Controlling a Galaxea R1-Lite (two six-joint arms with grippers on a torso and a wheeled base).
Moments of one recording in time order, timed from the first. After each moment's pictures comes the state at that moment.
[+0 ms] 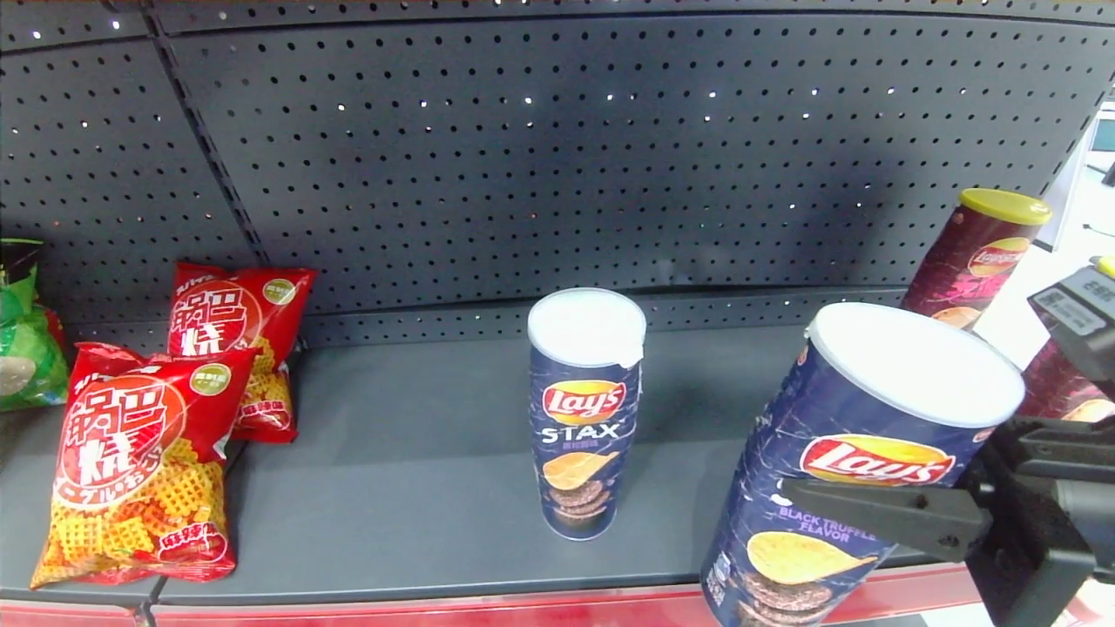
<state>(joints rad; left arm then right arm) -0.01 0.01 -0.14 0.13 -0.11 0.07 0.56 1.24 -0.53 -0.54 0.67 -0.09</state>
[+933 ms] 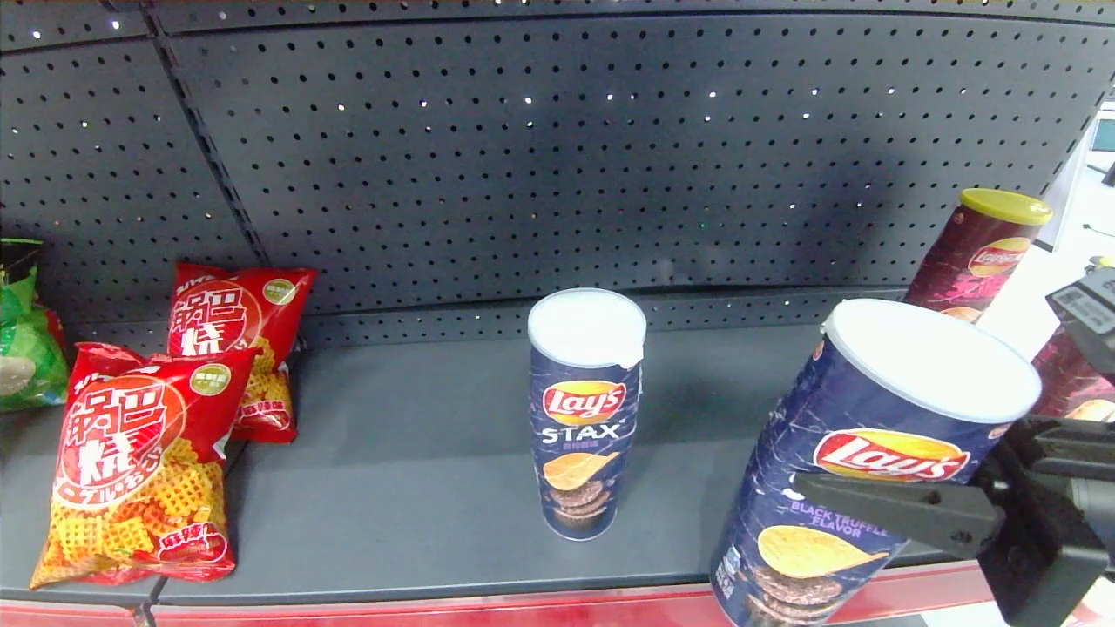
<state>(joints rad) 0.00 0.00 0.00 0.00 0.03 -0.02 0.54 1.22 -0.52 -0.54 0.67 -0.09</state>
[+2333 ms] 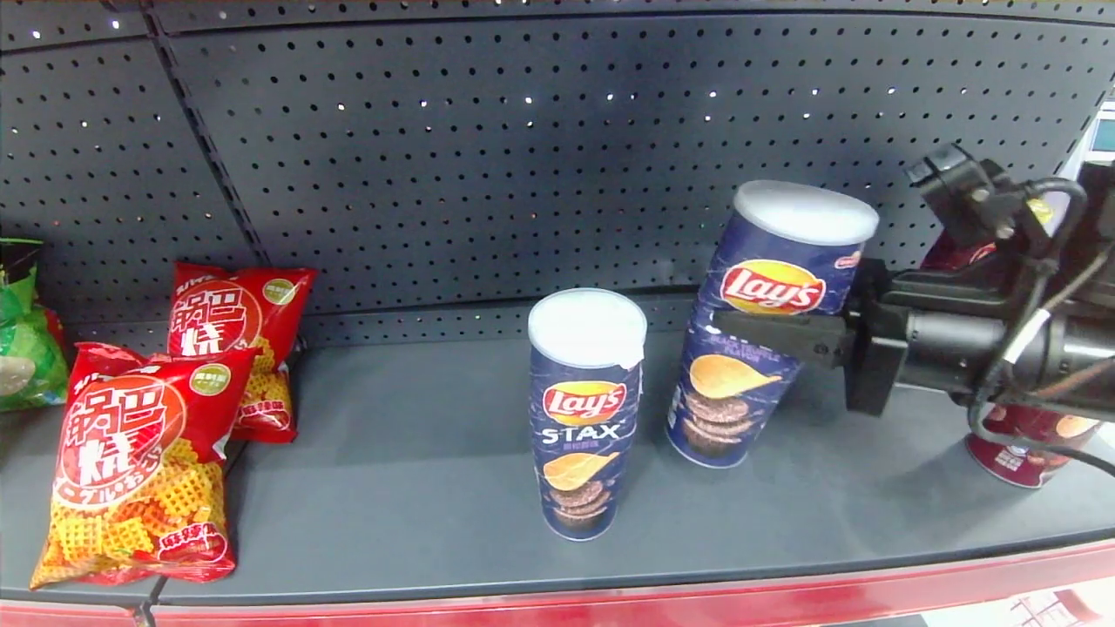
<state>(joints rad) 0.00 0.00 0.00 0.00 0.03 -0.02 0.44 1.49 -0.83 -0.54 0.61 -0.13</state>
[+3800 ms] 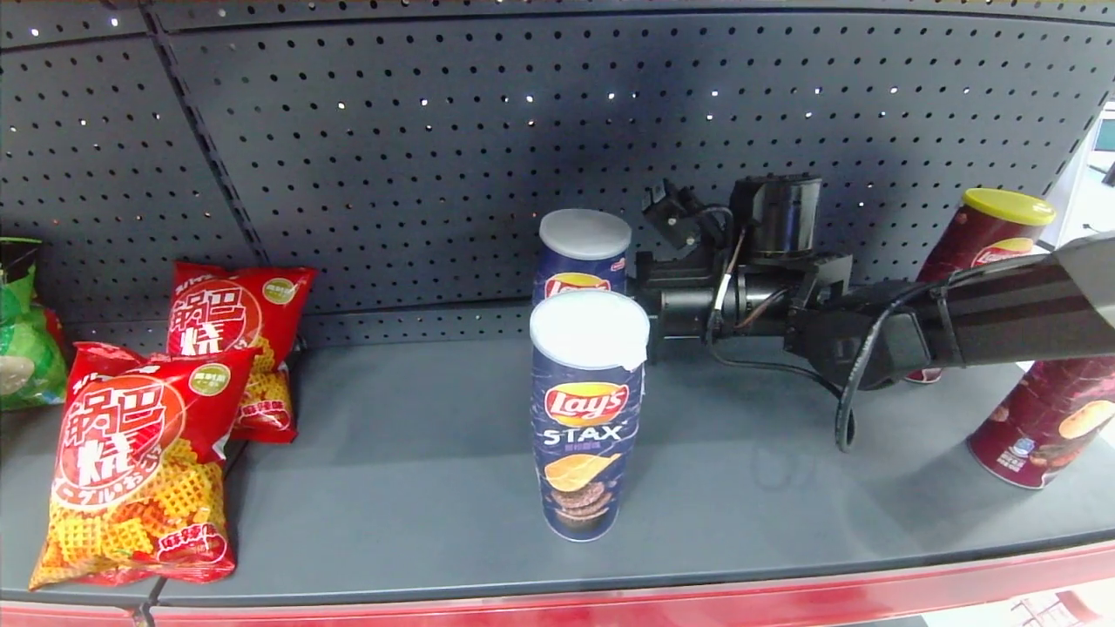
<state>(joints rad) 0.00 0.00 0.00 0.00 0.03 -0.02 0.53 2.04 -1.36 -0.49 0.86 -0.25</state>
